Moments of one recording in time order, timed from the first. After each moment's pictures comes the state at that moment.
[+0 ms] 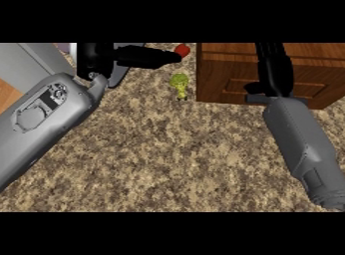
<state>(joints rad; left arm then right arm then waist) -1.02 0.48 -0.63 -1.22 0.51 0.79 0.30 -0.88 -0.19 -0.19 -0.49 1.22 -0.72 -0.10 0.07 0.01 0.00</state>
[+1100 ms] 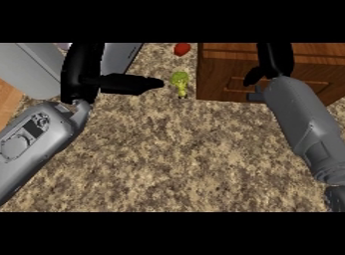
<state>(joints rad) -0.82 0.54 -0.60 -1.38 0.46 0.76 0.24 -1.10 -0.23 -0.31 -0.25 1.14 -0.69 -0.24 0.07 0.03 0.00</state>
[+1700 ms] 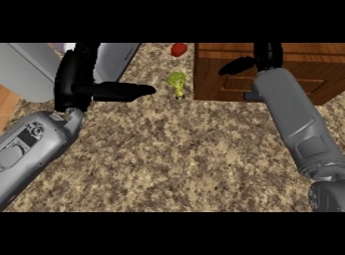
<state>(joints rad) -0.74 0.55 -0.57 -1.40 0.45 0.76 0.22 -1.15 -0.15 -0.55 -0.29 0.84 -0.53 -0.46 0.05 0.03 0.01</state>
